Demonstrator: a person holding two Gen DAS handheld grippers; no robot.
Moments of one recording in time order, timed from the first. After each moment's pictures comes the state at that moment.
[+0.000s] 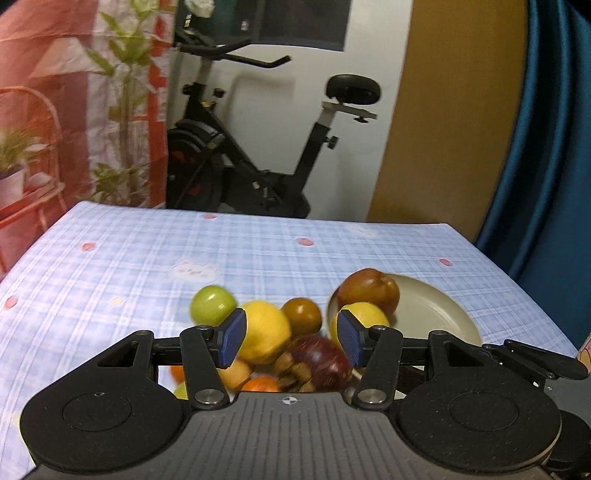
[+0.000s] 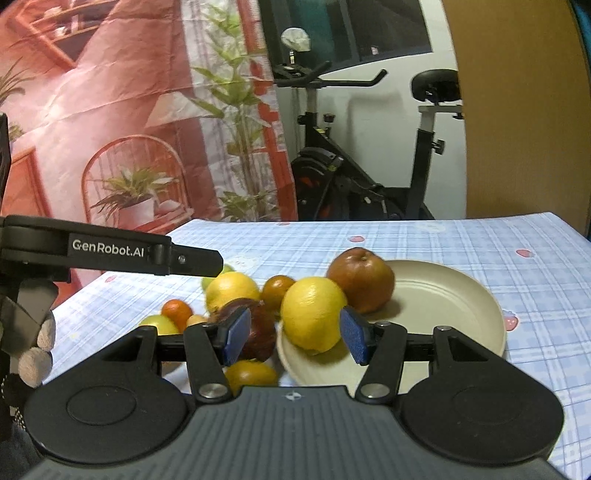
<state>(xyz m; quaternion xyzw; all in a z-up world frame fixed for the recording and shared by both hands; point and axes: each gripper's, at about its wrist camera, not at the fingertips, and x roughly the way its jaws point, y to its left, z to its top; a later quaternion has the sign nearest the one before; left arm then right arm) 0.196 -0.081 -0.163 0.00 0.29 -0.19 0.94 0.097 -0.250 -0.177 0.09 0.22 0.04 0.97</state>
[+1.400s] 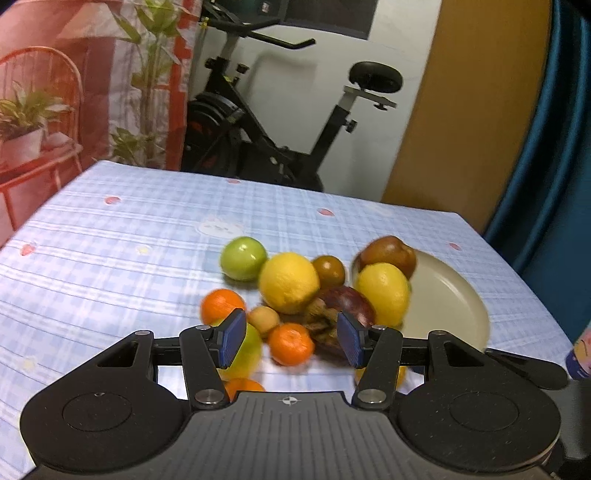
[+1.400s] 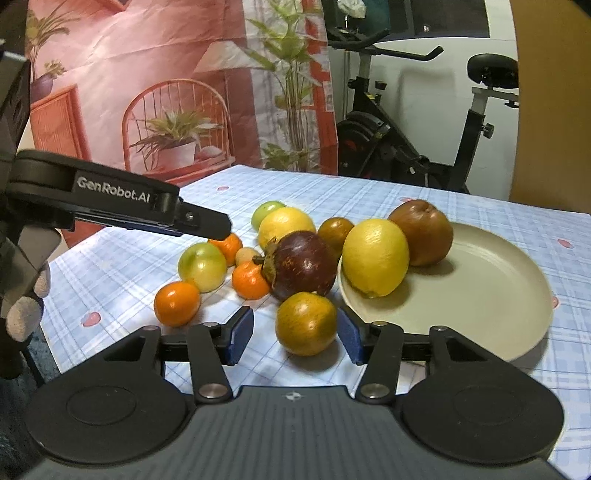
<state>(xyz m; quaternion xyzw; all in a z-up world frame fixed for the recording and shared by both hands) 0.177 -0.059 -0.182 -0.03 0.32 -0.19 0.93 0.093 -0.226 -0.202 0.04 0.27 0.11 0.95</state>
